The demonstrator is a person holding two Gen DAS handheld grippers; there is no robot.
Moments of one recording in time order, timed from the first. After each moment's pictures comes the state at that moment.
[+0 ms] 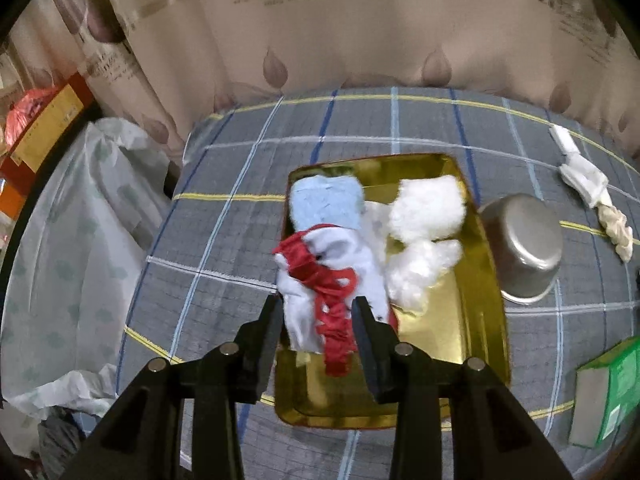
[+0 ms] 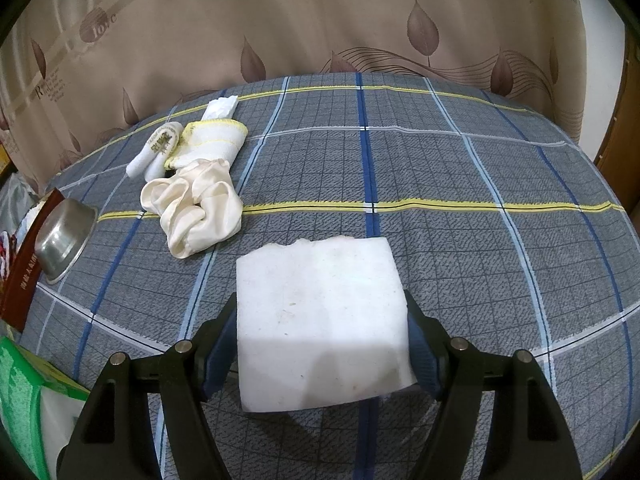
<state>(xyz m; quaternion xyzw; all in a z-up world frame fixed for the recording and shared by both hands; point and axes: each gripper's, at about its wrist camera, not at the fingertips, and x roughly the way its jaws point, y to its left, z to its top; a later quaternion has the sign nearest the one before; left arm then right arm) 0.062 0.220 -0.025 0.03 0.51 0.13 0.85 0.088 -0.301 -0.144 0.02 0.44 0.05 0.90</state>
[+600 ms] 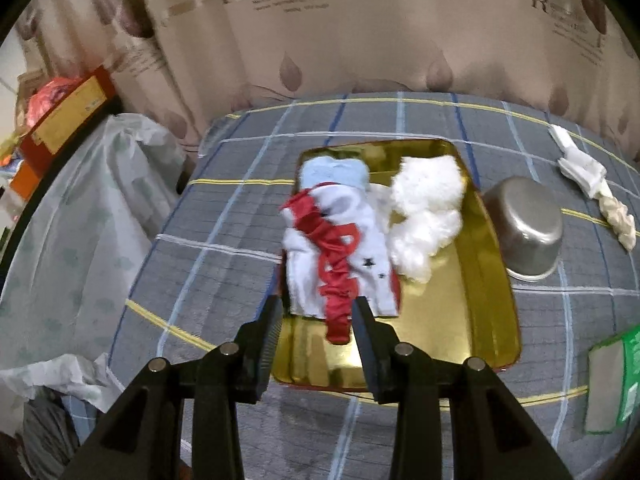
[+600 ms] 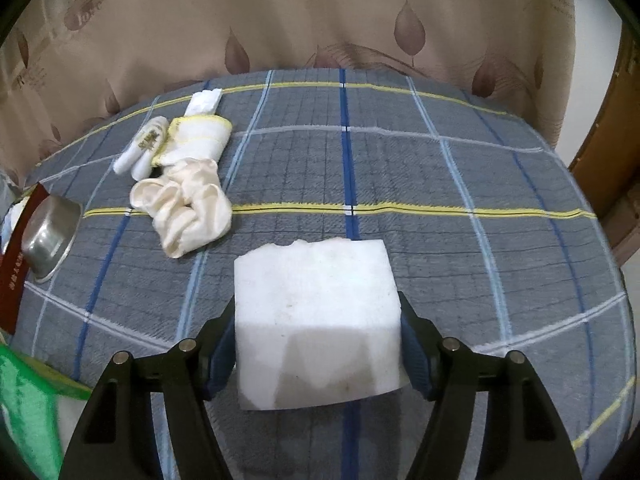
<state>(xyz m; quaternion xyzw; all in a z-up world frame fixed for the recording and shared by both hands) 0.017 0.218 -0.042 0.02 0.48 0.17 0.86 0.087 -0.294 -0.119 -0.01 0.47 0.01 0.88</state>
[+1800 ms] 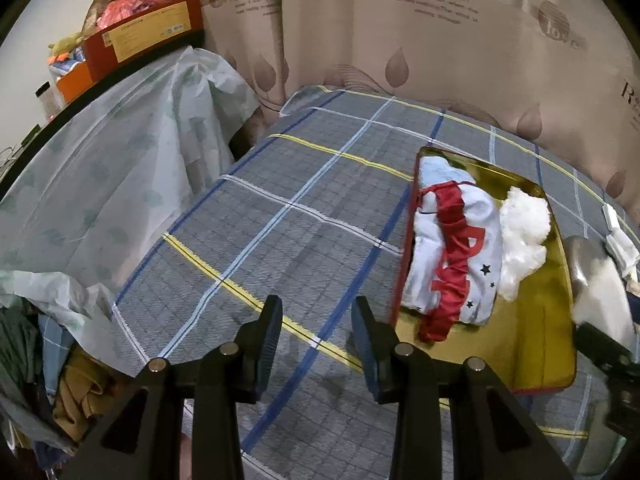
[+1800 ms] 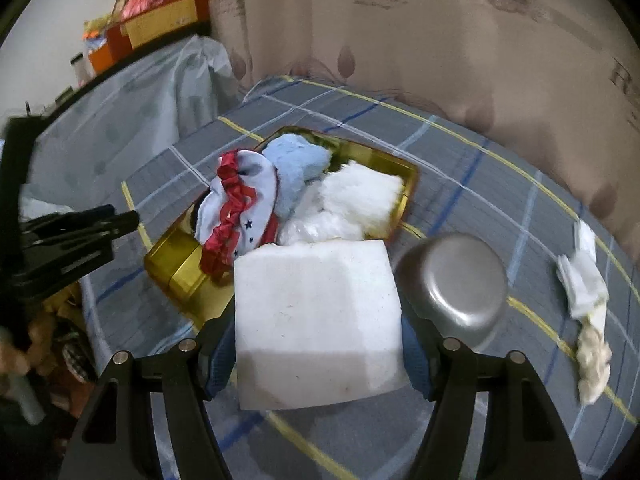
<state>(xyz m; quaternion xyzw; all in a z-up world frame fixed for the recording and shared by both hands) -0.024 0.299 -0.053 -0.10 0.45 0.26 0.85 0.042 0.106 -0.068 -0.17 0.44 0.33 0.82</state>
